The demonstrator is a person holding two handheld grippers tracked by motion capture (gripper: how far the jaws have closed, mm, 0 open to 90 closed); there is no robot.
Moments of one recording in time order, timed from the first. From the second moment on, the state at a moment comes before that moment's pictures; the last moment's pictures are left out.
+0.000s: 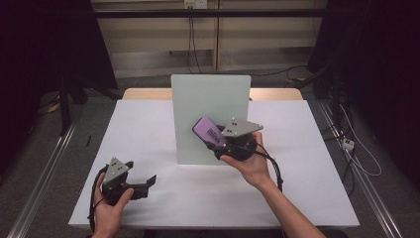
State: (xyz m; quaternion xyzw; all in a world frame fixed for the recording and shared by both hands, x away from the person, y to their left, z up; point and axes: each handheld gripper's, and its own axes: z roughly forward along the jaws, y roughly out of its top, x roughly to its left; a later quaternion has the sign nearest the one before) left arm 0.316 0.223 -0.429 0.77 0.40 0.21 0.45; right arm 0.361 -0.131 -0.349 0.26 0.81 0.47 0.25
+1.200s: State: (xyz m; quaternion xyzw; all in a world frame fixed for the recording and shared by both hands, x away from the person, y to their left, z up) left arm 0.313 0.225 -0.430 0.77 0.41 0.21 0.45; right arm 0.342 -0.148 -0.377 0.22 0.87 0.41 0.14
